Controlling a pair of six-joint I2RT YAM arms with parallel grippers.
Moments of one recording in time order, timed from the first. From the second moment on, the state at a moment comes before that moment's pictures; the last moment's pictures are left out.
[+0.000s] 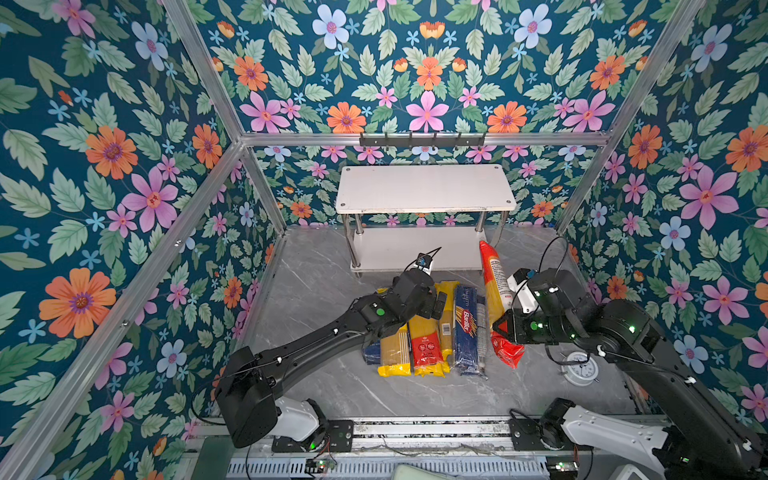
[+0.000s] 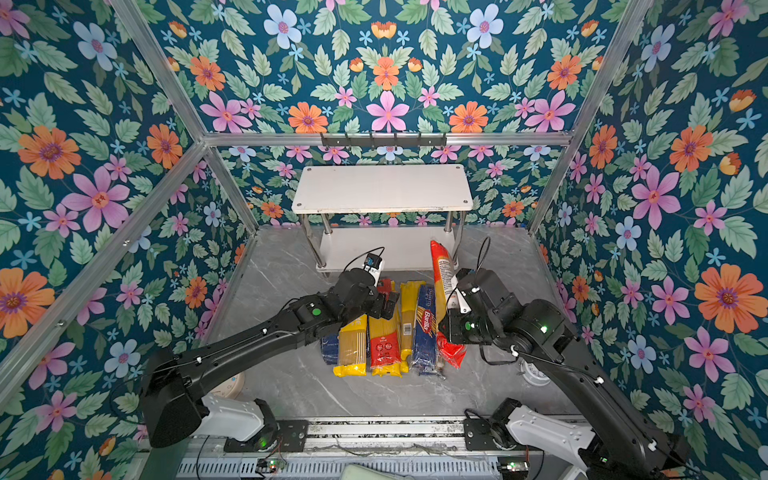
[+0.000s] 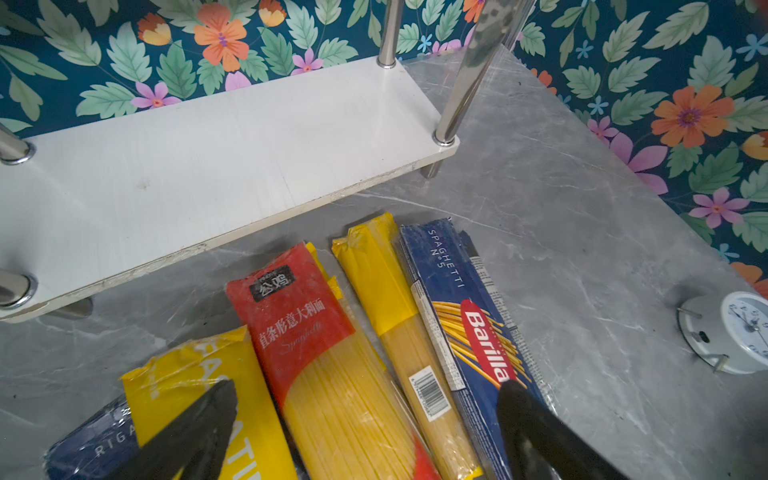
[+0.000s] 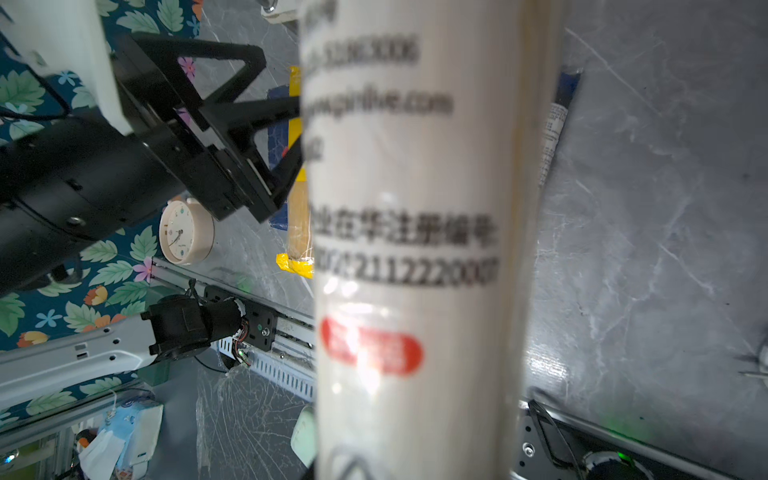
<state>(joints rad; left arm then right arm) -0.95 1.43 1.17 -0.37 -0.30 -0.33 0.70 1.03 1.45 -1.32 -0.07 0.65</state>
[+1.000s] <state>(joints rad) -0.69 1.64 1.28 -0.26 -0.11 -0.09 0.26 2.03 2.71 -1.37 -0.12 0.28</state>
